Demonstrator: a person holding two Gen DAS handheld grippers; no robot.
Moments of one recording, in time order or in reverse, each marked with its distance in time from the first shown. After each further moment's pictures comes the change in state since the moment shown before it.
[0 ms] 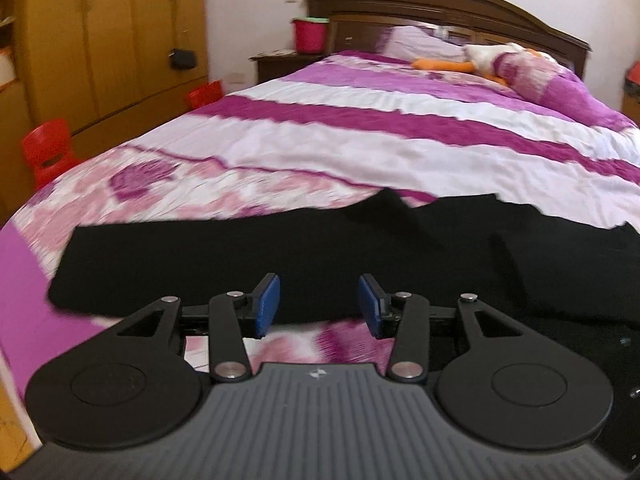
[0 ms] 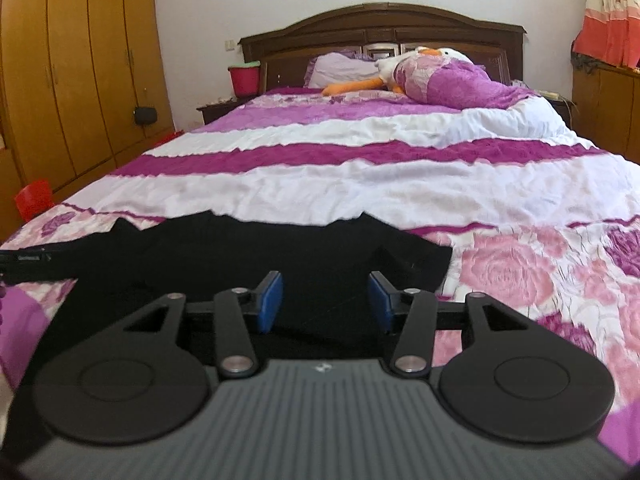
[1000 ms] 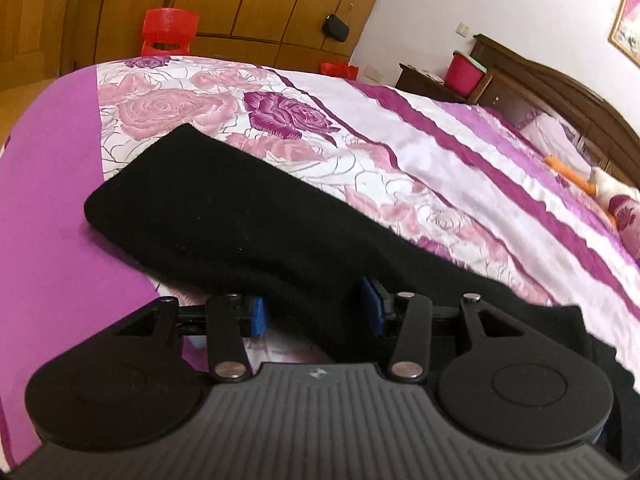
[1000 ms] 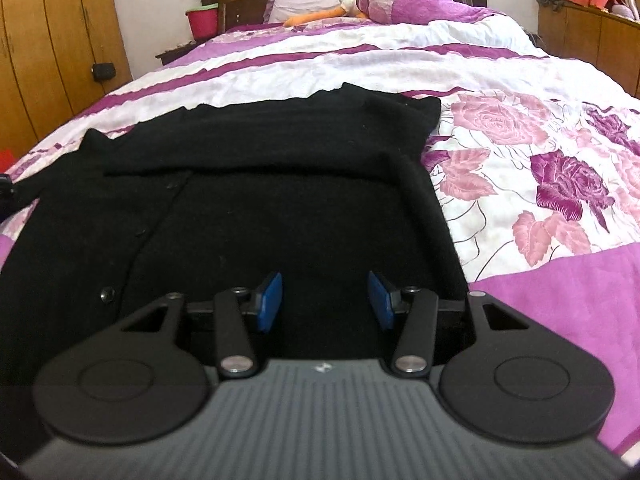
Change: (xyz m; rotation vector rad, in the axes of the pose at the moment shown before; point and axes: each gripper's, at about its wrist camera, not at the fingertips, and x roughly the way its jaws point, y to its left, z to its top) left arm 0.085 0.125 -0.009 -0.545 -0.021 0.154; right arm 0.017 0.021 -0.097 0.082 0.161 -0.112
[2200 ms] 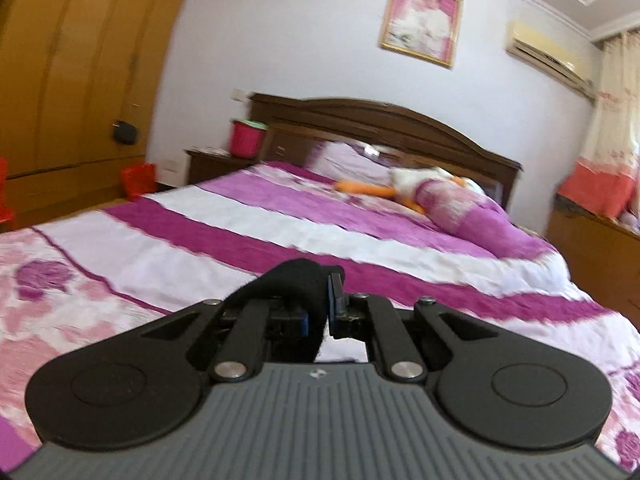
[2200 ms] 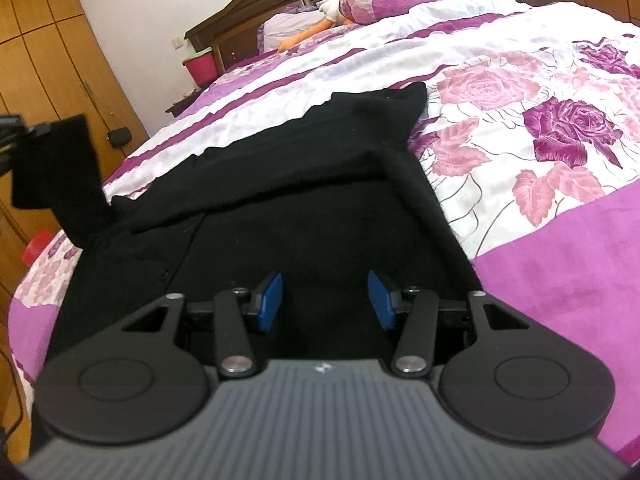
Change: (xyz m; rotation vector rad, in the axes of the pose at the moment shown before) left arm -0.164 -0.221 -0.028 0.412 -0.216 -0.511; right arm -0.007 -0.033 -0.008 0.229 -0.048 0.148
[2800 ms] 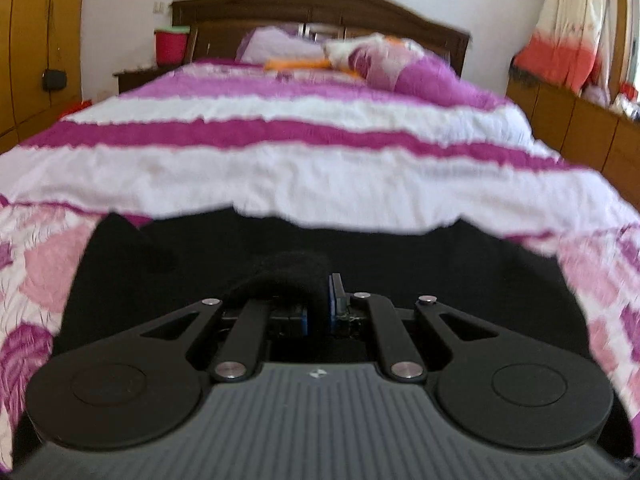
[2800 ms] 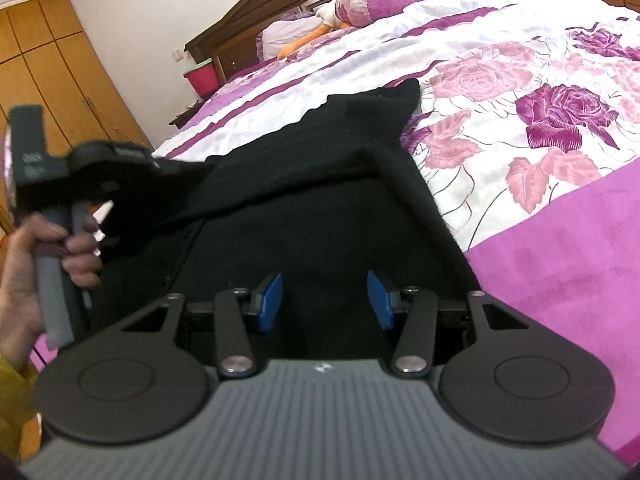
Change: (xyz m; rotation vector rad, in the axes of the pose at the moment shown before) left arm 0.071 -0.103 -0.129 0.166 0.350 -0.089; right arm -0.004 -0.013 -0.005 0.043 -0.017 0.035
